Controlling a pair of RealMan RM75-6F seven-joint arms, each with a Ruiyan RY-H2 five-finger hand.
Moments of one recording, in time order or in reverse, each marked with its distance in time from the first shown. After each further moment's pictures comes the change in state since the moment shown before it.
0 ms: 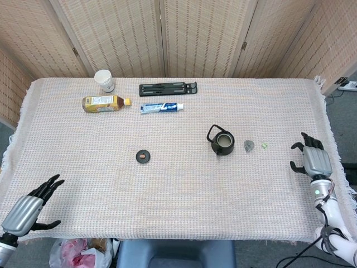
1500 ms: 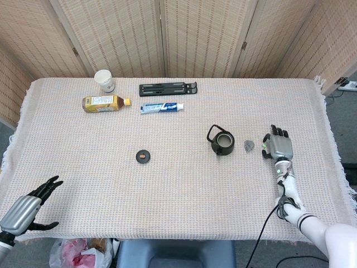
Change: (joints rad) left arm -0.030 0.030 0.023 0.025 0.014 -0.043 -0.105; right arm 0.243 -0.405 0.056 0.550 0.087 -0.209 -0.062
